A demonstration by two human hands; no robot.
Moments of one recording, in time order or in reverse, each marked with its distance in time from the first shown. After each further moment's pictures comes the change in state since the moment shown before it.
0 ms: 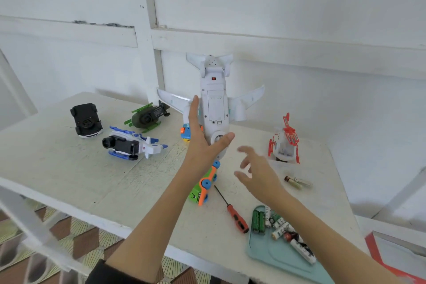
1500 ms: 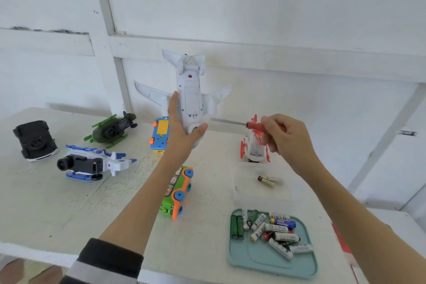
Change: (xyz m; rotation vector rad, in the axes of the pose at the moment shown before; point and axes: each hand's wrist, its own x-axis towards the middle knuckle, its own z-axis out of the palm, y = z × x) left_hand 0.057 -0.026 0.017 -0.033 -0.048 0.117; right_hand -0.002 -0.015 -0.125 0.501 0.381 0.132
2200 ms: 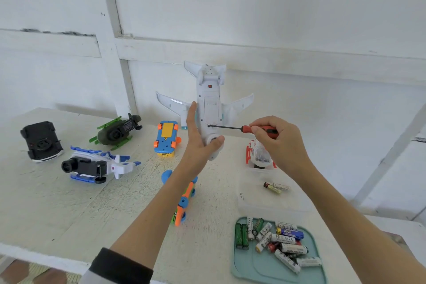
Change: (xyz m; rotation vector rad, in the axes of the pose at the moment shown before) left_hand -0.011 -0.006 0.019 0.004 -0.114 -0.058; right_hand 0.012 0.003 0.024 -0.147 0.025 -0.099
